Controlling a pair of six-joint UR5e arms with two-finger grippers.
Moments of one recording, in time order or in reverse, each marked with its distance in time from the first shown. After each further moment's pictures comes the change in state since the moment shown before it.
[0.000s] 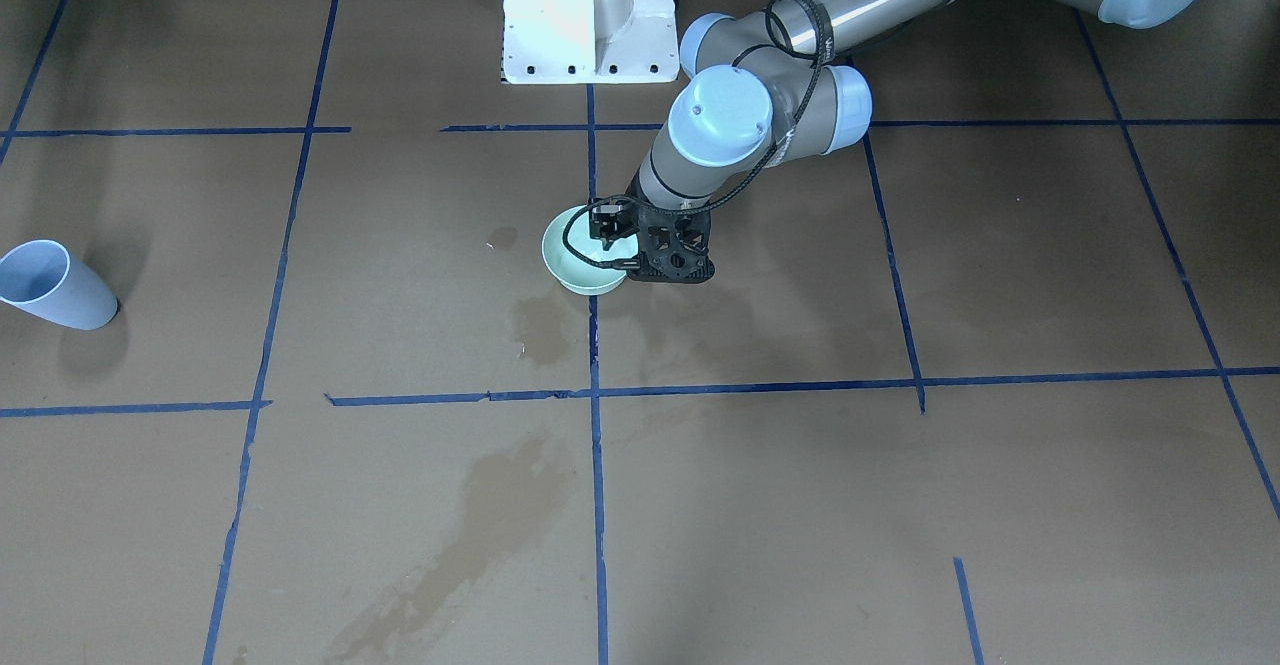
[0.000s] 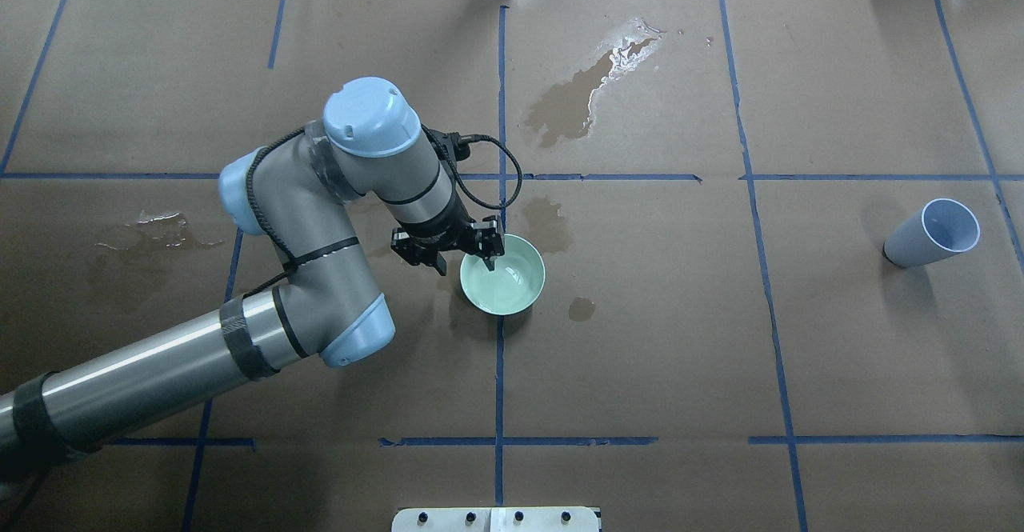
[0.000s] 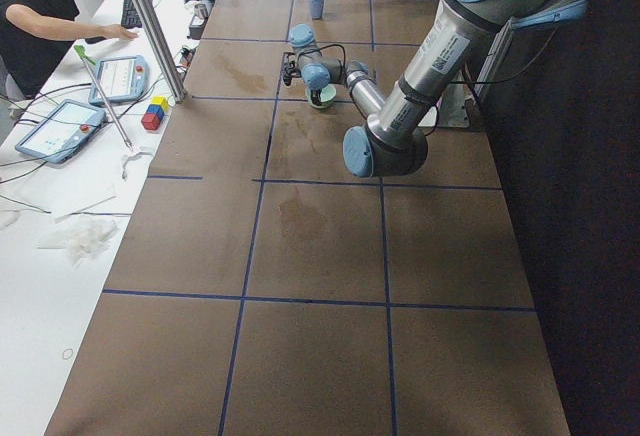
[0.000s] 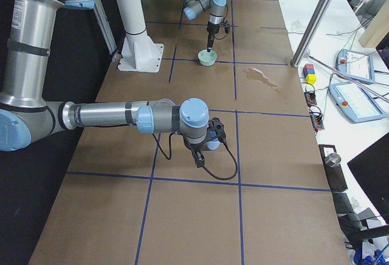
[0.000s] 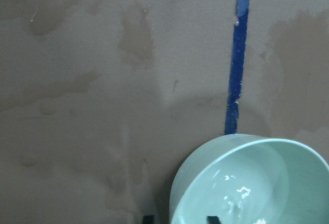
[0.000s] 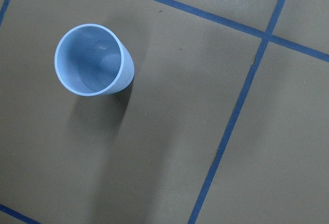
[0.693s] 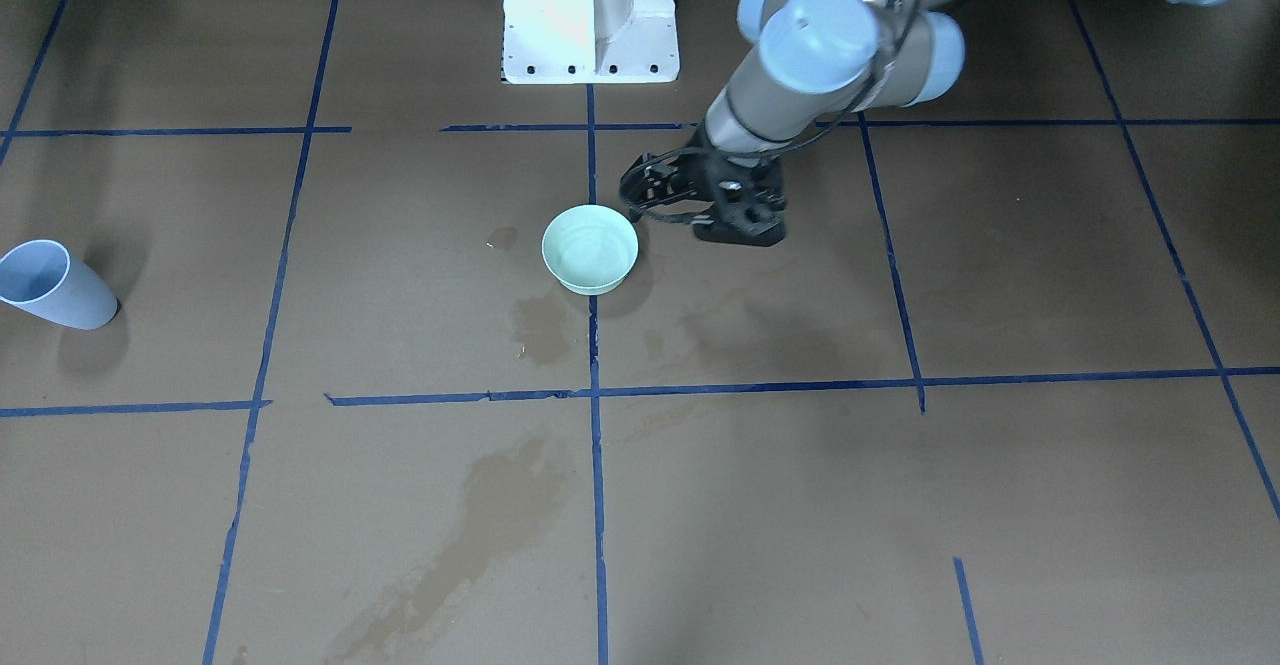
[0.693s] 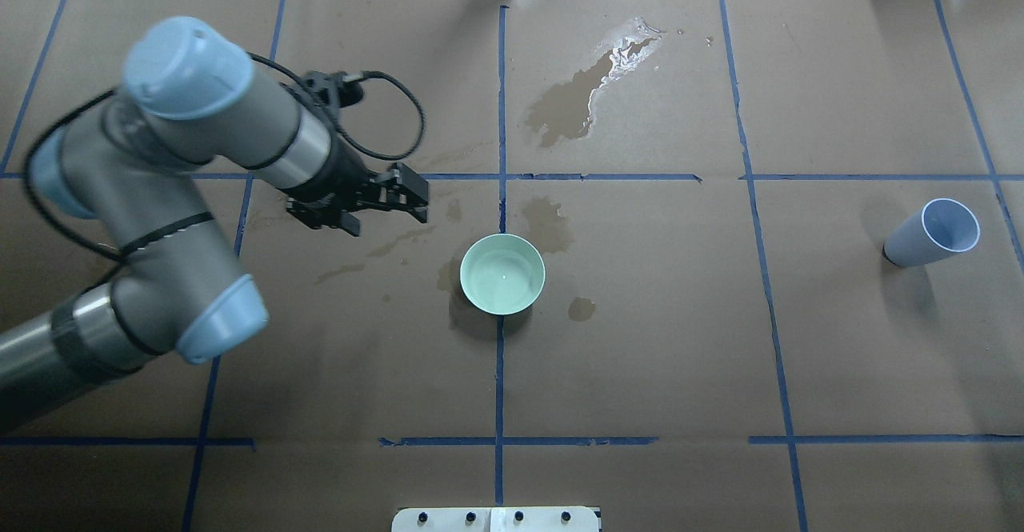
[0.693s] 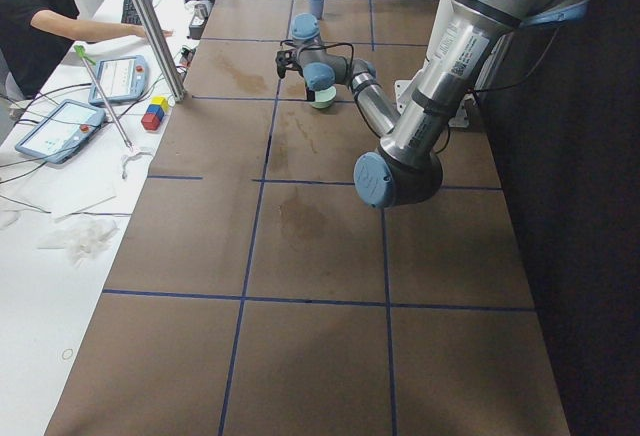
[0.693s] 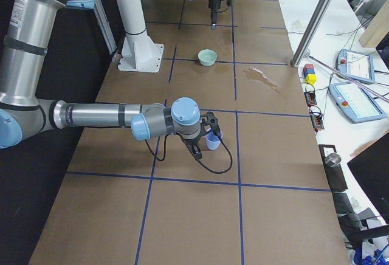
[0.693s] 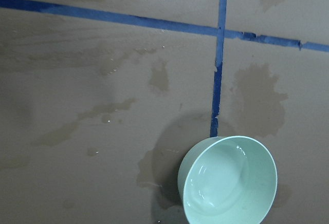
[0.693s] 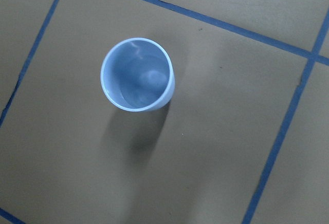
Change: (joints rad) left arm -0.123 0.233 -0.337 0.001 0.002 -0.021; right arm -0.113 -0.085 -0.002 0.380 0.047 0.274
